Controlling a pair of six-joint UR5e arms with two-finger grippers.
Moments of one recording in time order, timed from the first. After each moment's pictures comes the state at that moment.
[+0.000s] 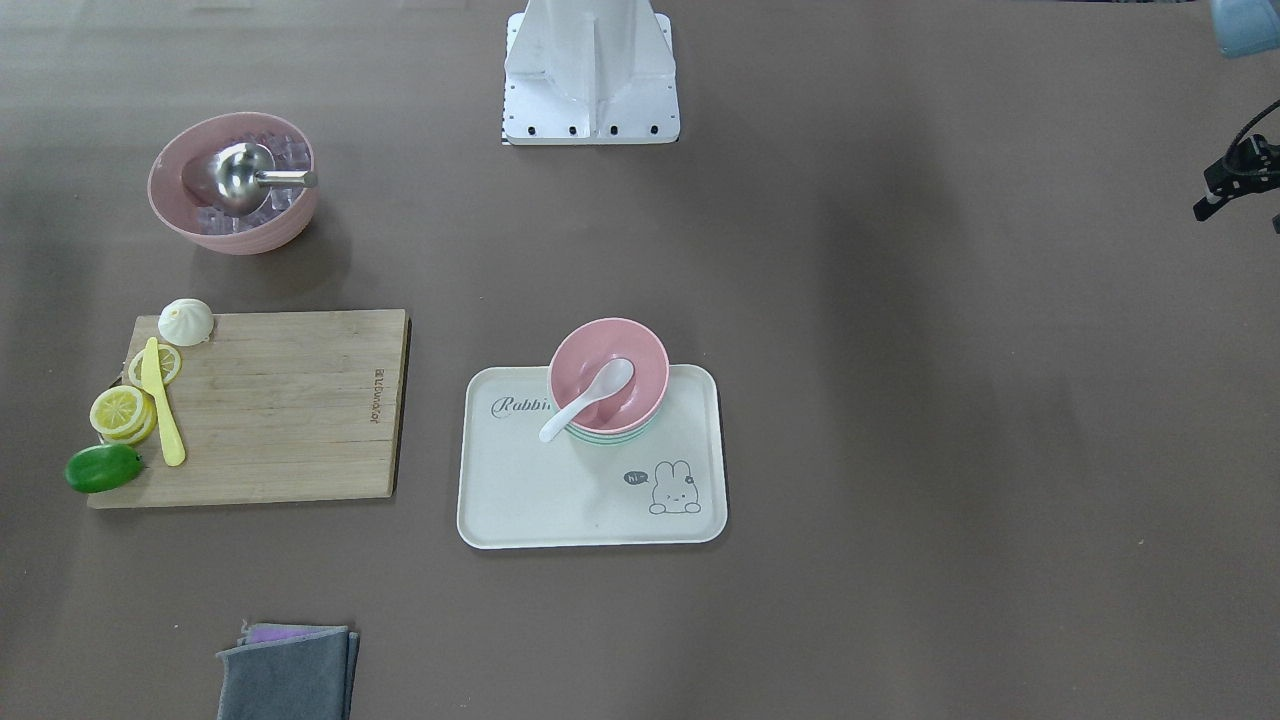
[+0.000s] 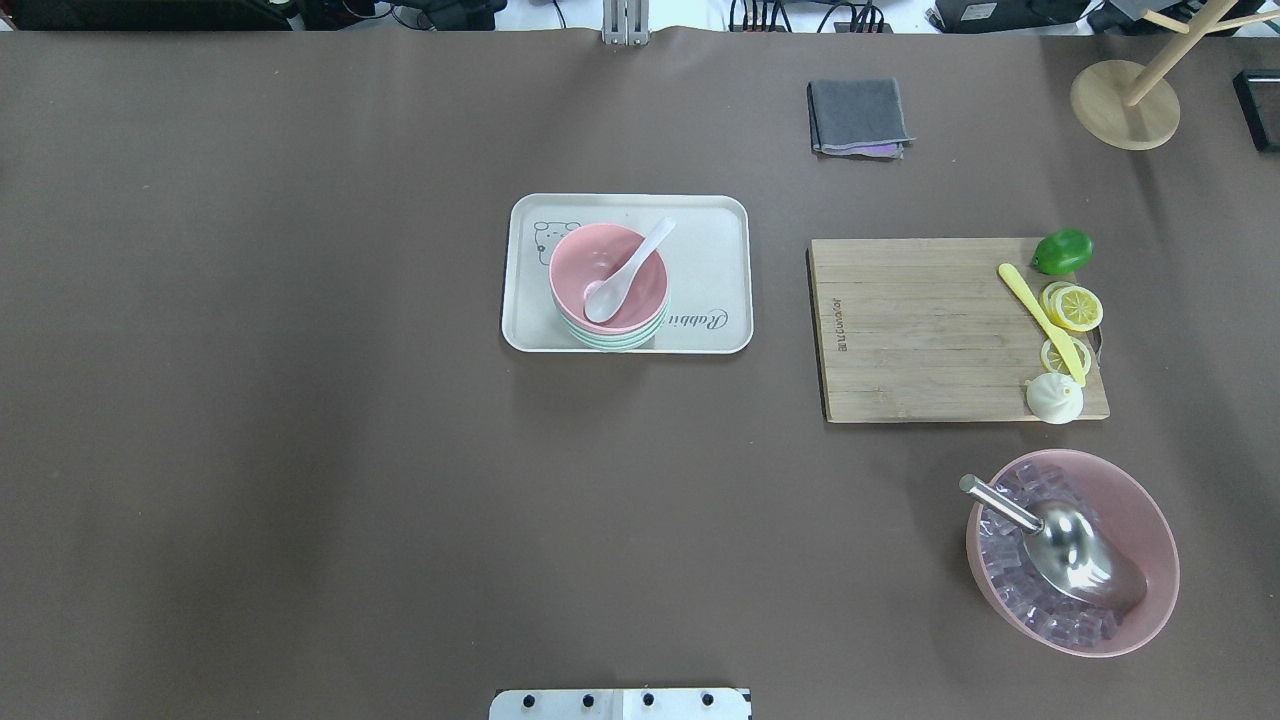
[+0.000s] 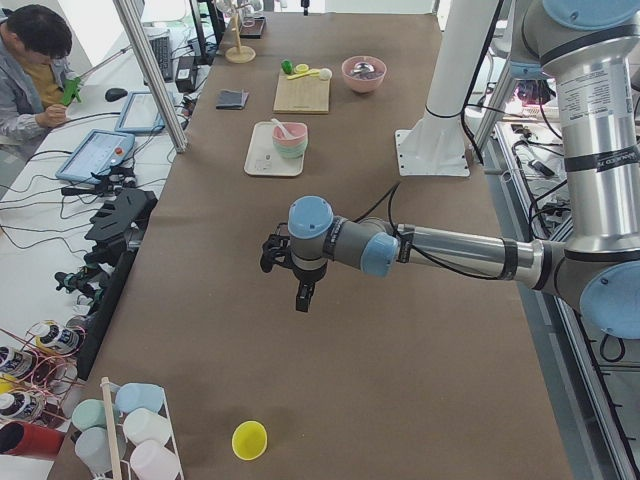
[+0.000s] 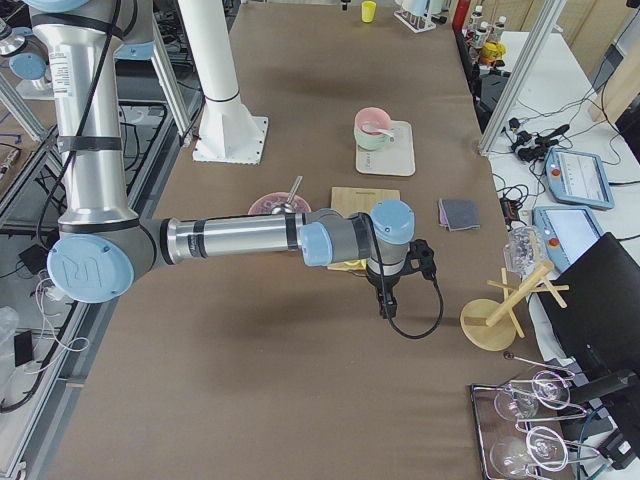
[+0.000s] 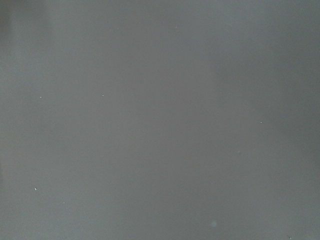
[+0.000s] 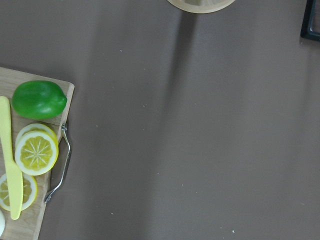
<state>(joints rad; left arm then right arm) -1.38 -1.36 -1.88 -1.77 -2.37 -0.17 1.48 -1.54 1.66 -1.49 2.36 -0.02</state>
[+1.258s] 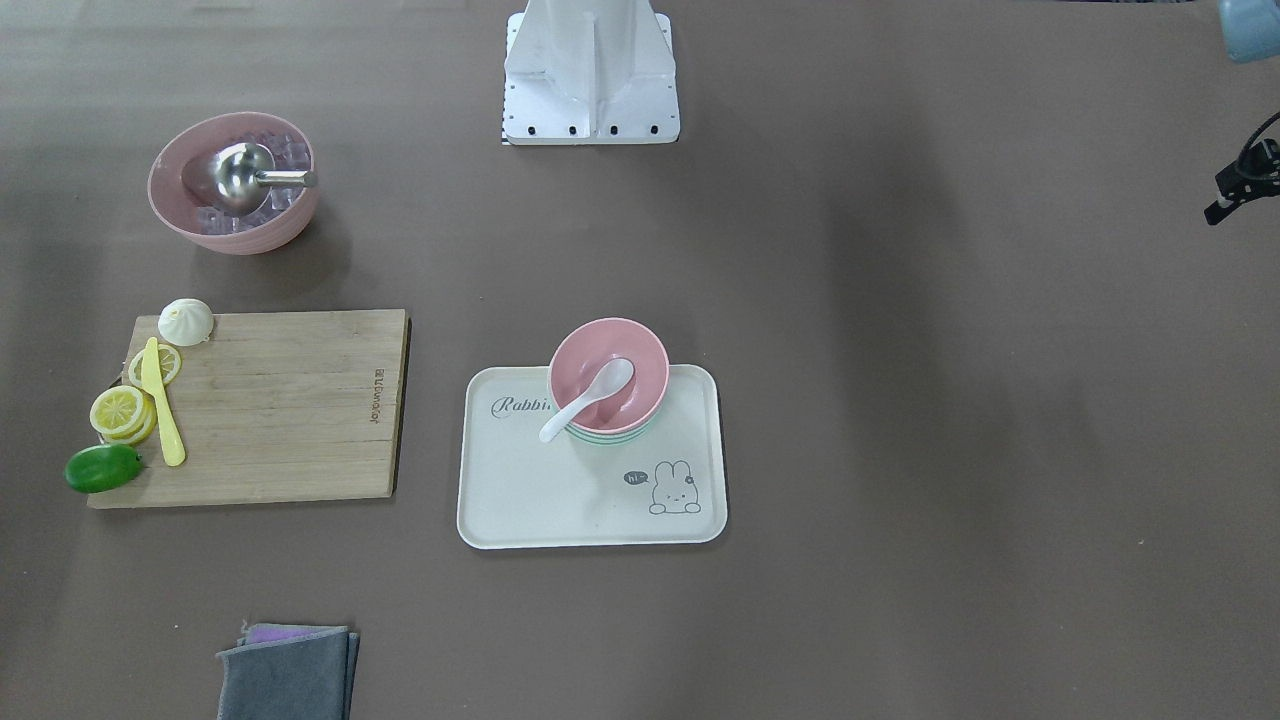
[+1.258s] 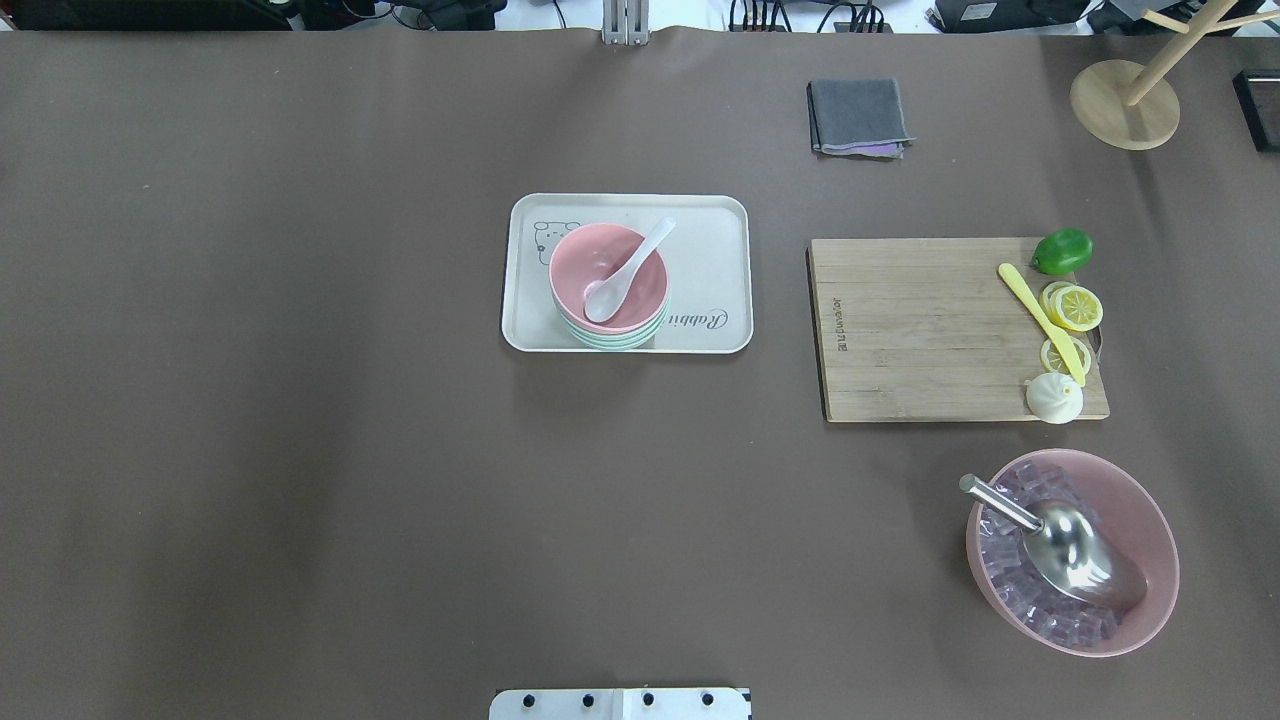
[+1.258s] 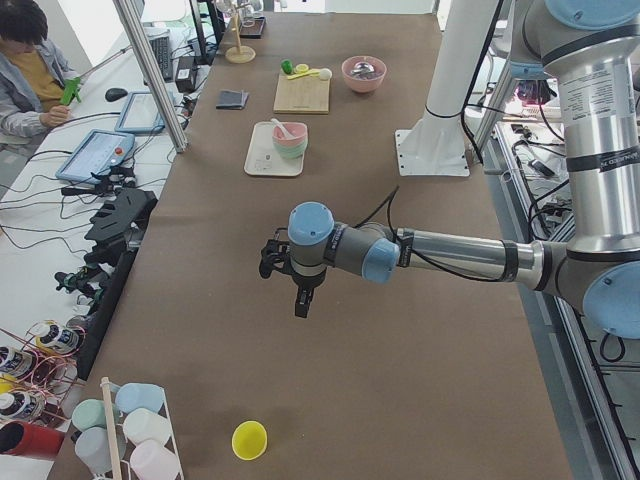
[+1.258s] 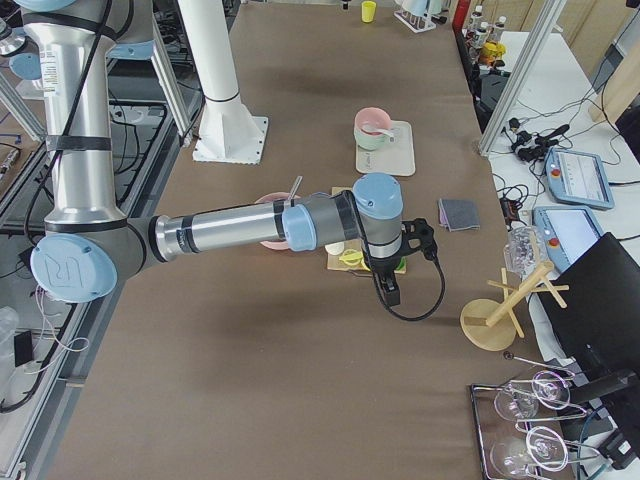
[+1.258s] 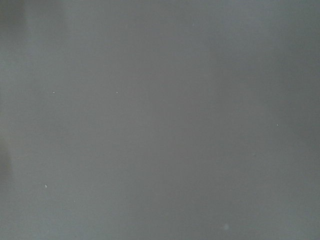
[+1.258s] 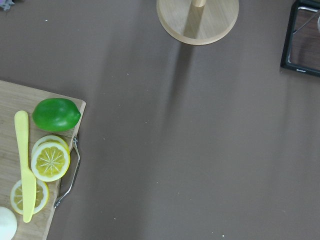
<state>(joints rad) -1.40 -1.35 -1.87 -1.80 -2.38 -0.17 1.56 -1.56 1.77 -1.49 2.32 -0.02</state>
